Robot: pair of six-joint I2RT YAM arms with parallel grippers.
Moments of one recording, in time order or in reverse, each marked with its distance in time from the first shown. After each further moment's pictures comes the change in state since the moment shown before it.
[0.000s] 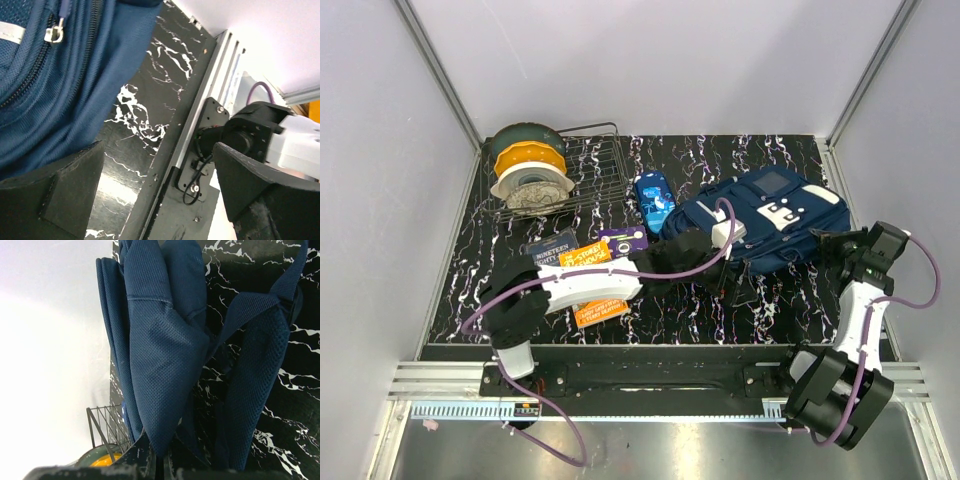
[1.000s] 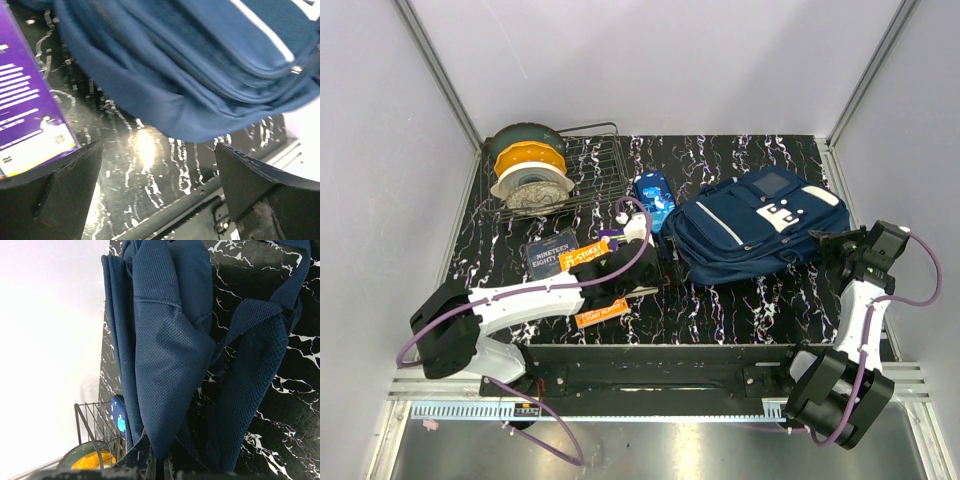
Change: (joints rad) left arm 0.071 -0.365 -0.362 -0.140 -0.536 -0.368; right arm -0.001 -0.002 0.015 -0.041 -0.013 -0.084
